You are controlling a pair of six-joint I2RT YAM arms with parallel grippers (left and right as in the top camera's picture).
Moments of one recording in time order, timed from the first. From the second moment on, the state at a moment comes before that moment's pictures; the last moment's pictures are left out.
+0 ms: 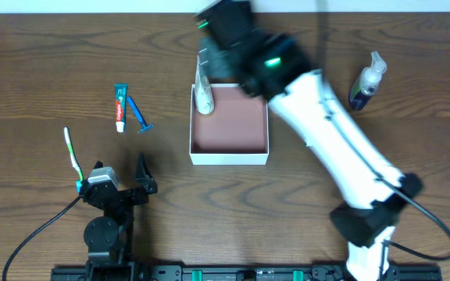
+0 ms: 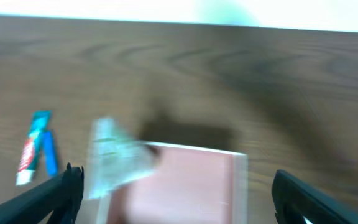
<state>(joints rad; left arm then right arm) 0.01 0.01 0.02 -0.12 -0.08 -0.22 0.66 2.01 2.30 -1.17 0.33 0.52</state>
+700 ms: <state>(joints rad) 0.01 0.01 0.02 -0.12 -0.08 -0.22 -0.04 1.94 2.24 -1.35 0.19 0.33</state>
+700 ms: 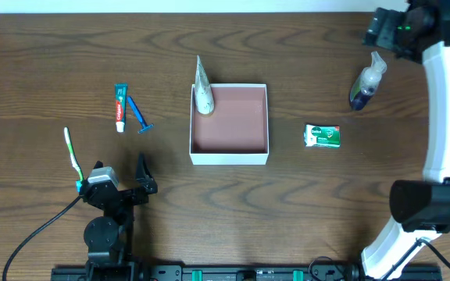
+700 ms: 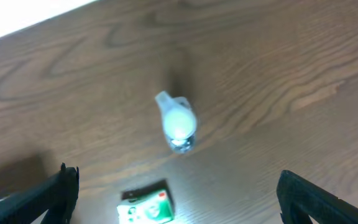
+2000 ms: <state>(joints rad) 0.01 0.01 0.02 -0.12 -0.08 -0.22 -0.14 1.94 1.63 -0.74 -0.05 -0.06</state>
